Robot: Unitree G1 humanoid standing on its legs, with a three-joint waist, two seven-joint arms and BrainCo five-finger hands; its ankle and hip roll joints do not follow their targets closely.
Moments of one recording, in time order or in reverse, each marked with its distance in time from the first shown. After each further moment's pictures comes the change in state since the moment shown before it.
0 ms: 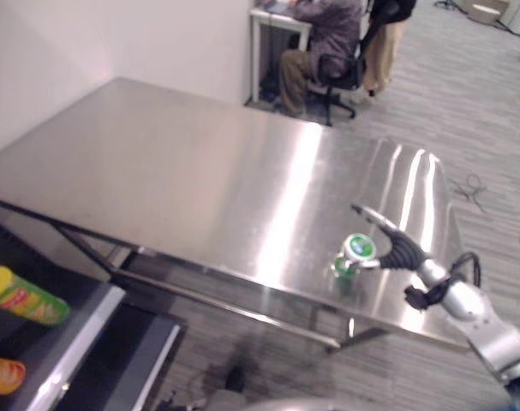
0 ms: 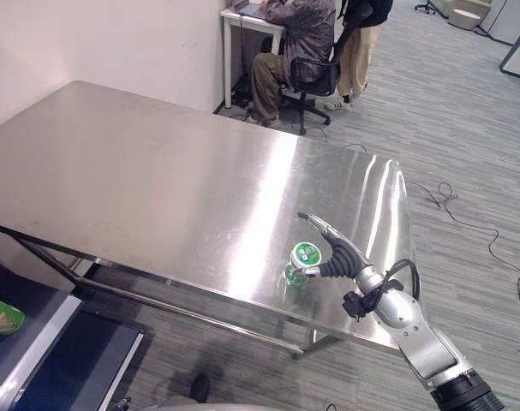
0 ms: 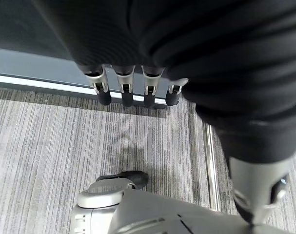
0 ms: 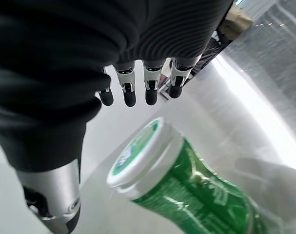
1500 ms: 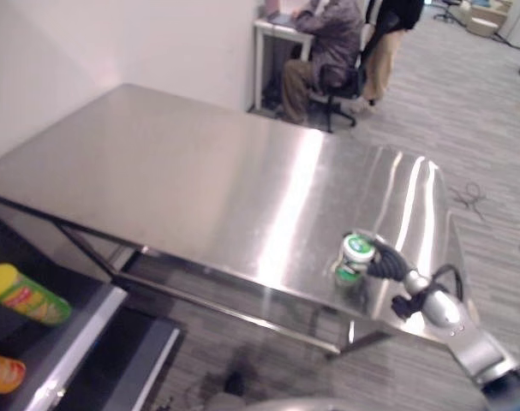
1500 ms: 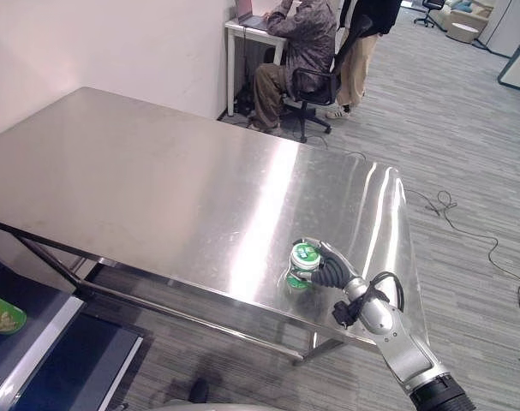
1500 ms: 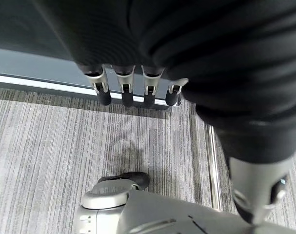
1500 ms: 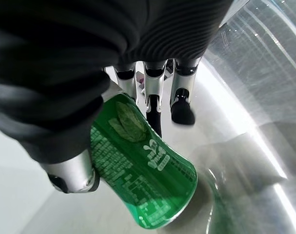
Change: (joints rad) left arm 0.014 0.004 -0.006 0.007 0.001 0.001 0.006; right arm -0.005 0.109 0.046 0.116 -0.111 0.039 -0.025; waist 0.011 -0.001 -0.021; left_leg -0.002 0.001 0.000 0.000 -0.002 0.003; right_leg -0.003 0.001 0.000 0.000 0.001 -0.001
